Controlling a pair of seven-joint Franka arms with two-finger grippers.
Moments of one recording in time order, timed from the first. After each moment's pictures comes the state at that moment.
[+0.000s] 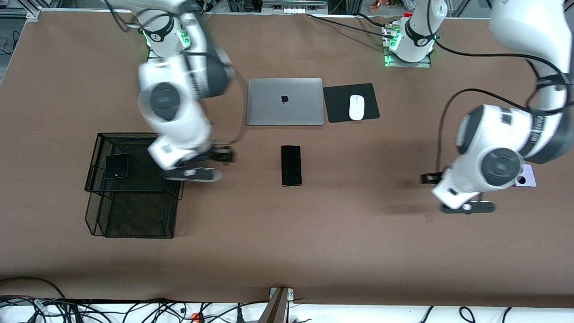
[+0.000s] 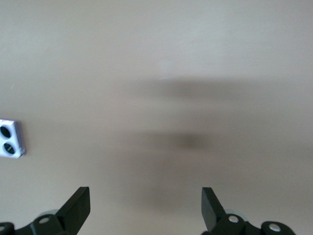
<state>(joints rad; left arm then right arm) 0.08 0.55 -0.20 -1.46 0.28 1.73 -0.28 0.92 0.56 -0.47 -1.41 0.19 1.93 0.52</state>
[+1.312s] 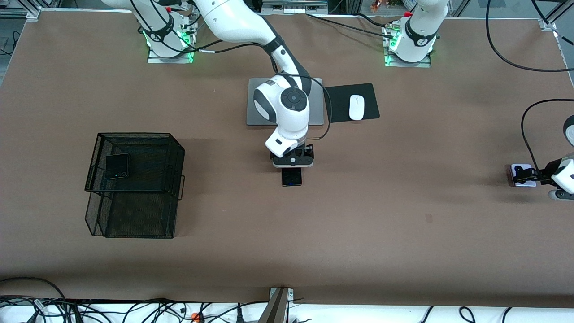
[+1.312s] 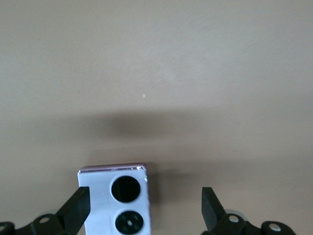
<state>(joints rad) 0.68 0.70 -0.21 -1.61 0.17 2.27 0.46 1.09 0.93 -0.38 -1.33 0.21 2.33 0.69</state>
